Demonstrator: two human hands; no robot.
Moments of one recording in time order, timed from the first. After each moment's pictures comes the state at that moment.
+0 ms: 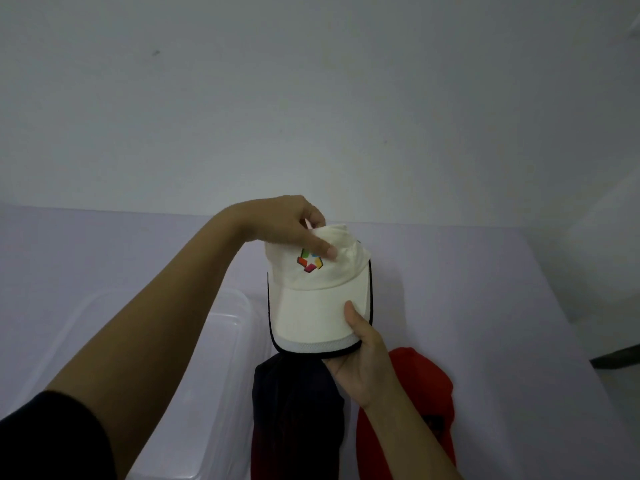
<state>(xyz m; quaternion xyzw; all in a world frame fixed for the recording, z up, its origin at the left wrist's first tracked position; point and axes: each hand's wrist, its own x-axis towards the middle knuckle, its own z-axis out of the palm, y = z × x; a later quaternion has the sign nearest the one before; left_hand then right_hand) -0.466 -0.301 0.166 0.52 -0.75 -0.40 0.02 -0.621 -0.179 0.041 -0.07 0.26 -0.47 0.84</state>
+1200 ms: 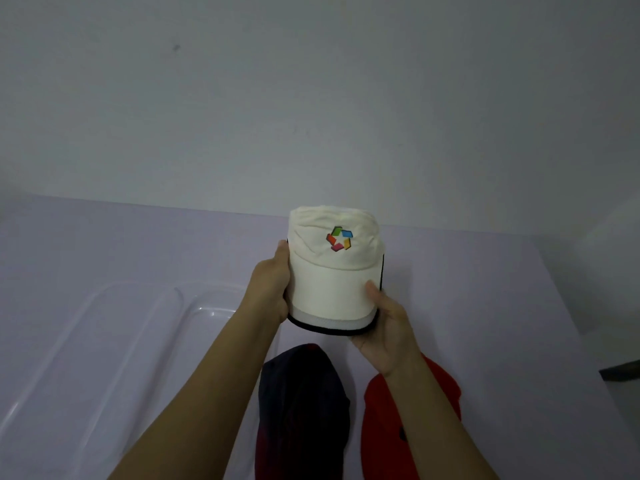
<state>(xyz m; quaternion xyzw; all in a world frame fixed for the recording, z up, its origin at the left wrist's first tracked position) -0.476 -0.248 0.077 0.67 -0.15 -0.55 0.47 -0.638 -0.216 0.041 -0.16 0.29 -0.49 0.81</state>
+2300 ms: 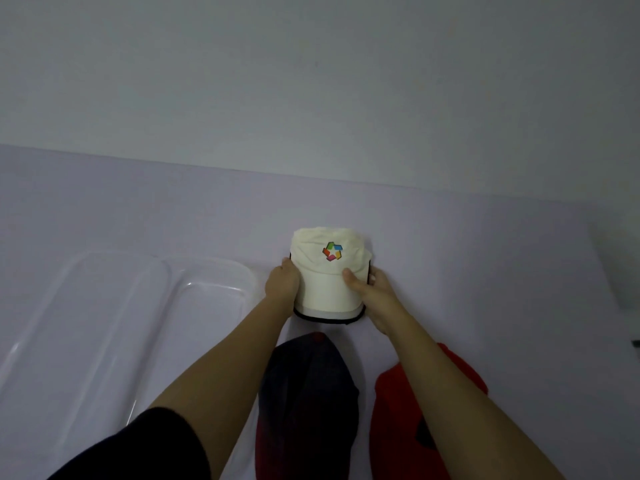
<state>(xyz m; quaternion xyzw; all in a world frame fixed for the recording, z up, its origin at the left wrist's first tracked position) -0.469 -0.289 -0.077 0.79 -0.12 -0.52 0.30 -0.629 -0.288 -0.093 -0.34 0.57 -0.31 0.68</state>
